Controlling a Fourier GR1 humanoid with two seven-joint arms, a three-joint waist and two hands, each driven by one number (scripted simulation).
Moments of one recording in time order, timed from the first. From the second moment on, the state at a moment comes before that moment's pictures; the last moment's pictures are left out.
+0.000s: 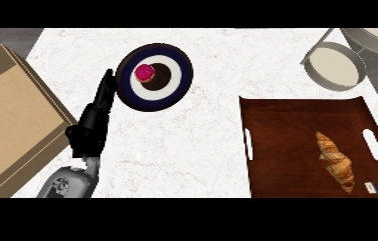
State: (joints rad) left arm -0.17 0.22 -0.25 -1.53 0.04 0.36 0.03; right arm 0.17 -1.01 -0.33 -1.84 0.33 0.74 -0.51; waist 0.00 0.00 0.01
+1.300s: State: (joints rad) left arm -0.16 0.17 -0.21 -1.54 -0.02 0.31 0.04; right arm 0.09 -0.98 -0.09 -1.43 0.73 0.24 -0.90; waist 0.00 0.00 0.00
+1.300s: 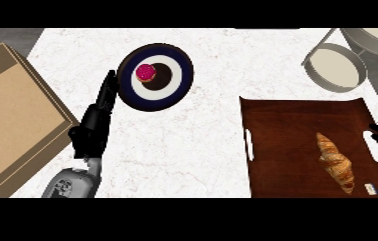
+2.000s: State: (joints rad) left arm -0.18 0.12 -0.18 -1.51 -0.06 0.28 0.02; right arm -0.06 -0.91 -0.02 -1.20 0.82 0.23 -0.95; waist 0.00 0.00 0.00
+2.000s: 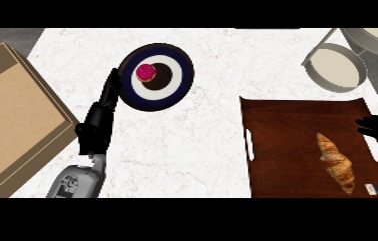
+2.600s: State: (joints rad) left arm -0.17 0.12 -0.15 -1.54 -0.07 0.25 0.05; right arm -0.09 -0.84 0.04 -1.19 0.86 0.23 -0.93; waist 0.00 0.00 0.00
